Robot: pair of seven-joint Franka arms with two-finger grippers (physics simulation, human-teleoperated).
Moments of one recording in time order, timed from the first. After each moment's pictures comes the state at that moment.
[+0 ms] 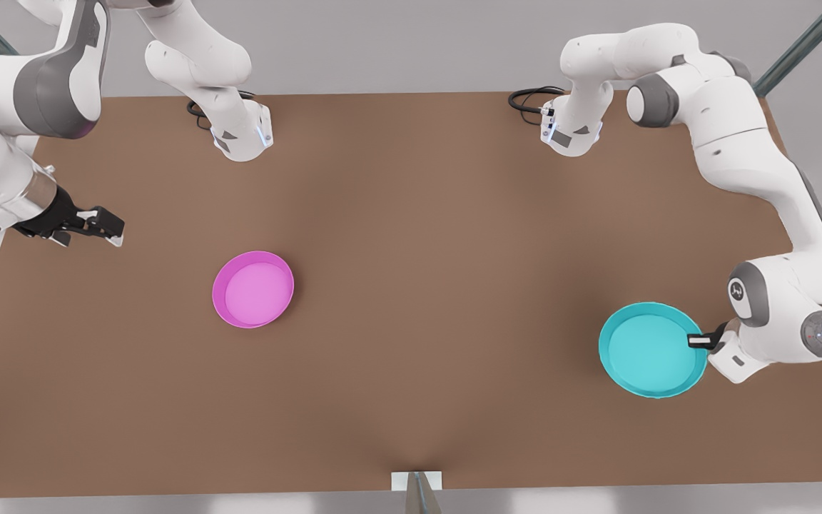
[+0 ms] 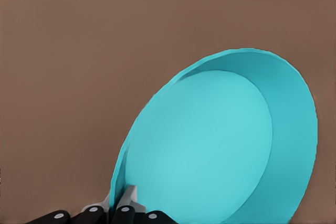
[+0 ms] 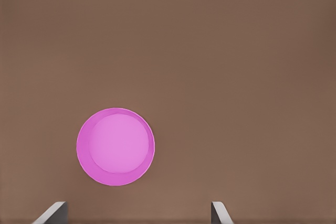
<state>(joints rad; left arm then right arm) 0.02 0.75 0.16 -1.12 -0.01 1.72 0.19 -0.08 0.07 0.06 -1.42 -0.03 1.50 -0.01</state>
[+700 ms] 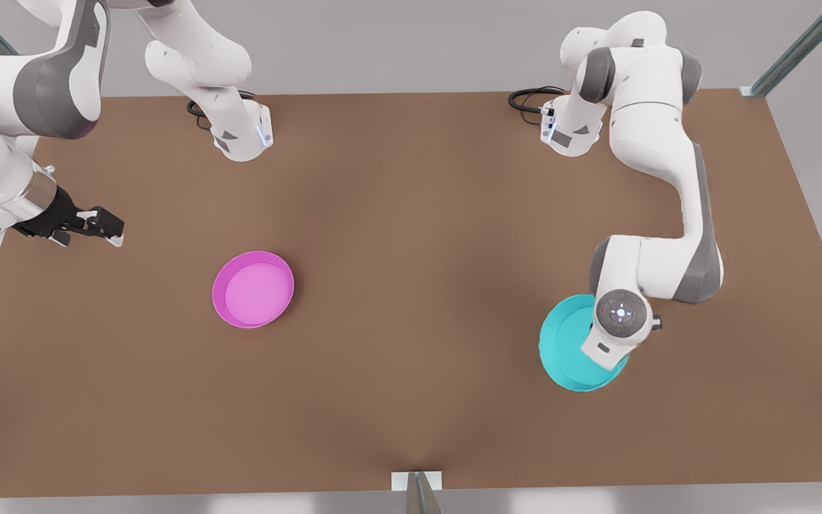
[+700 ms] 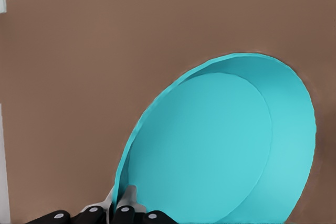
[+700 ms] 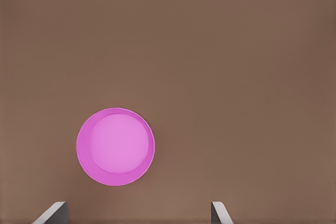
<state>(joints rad) -0.36 0.69 0.16 -1.12 0.32 1.57 -0.33 -0.08 0.07 0.06 -1.42 -0.03 1.50 -0.01</state>
